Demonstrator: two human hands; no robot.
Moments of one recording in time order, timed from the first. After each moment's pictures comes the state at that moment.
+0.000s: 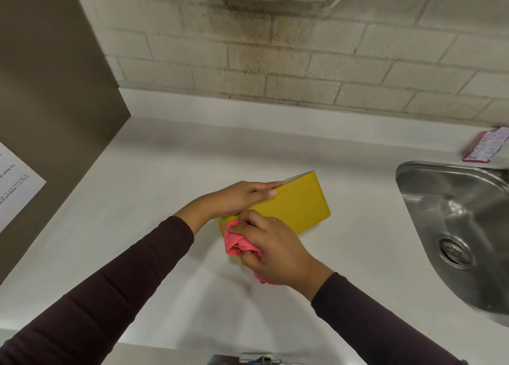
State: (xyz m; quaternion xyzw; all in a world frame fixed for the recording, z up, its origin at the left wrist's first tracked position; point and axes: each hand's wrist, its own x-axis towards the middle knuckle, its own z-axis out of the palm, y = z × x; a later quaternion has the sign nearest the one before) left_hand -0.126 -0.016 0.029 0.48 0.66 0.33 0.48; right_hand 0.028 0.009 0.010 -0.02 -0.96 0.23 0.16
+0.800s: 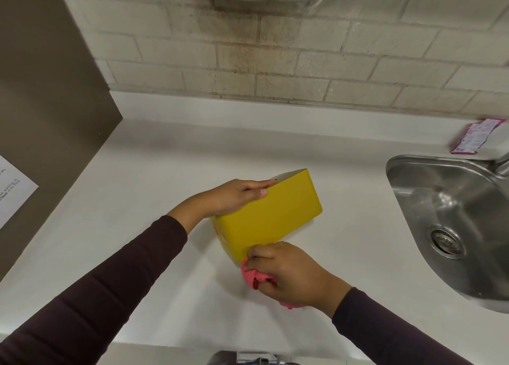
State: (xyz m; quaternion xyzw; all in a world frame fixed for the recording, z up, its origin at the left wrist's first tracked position) left_hand -0.124 -0.014 0.023 0.49 0.68 0.30 0.45; right_hand 0.081 0.016 -0.012 0.04 -0.97 0.22 0.07
